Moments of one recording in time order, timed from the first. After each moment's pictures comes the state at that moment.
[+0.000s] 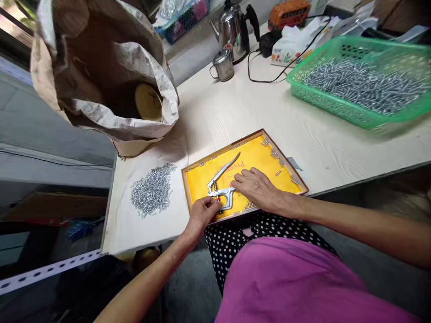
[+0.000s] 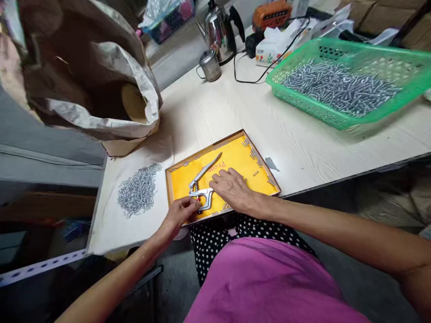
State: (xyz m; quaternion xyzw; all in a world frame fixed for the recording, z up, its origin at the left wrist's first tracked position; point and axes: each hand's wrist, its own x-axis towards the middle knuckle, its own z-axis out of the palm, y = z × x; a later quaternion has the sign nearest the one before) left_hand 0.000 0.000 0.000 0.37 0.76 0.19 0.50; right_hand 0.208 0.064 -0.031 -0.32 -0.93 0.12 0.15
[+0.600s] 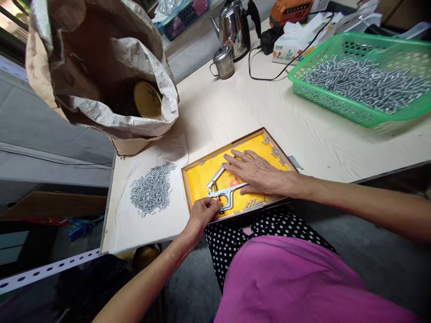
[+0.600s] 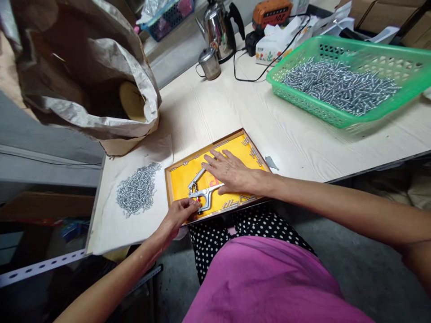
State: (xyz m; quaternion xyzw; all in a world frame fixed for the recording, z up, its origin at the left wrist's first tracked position) left_hand -0.003 -0.006 -0.001 0.33 0.76 0.21 0.52; right_hand 0.214 0.110 -0.026 -0.26 -0.95 0.10 0.13
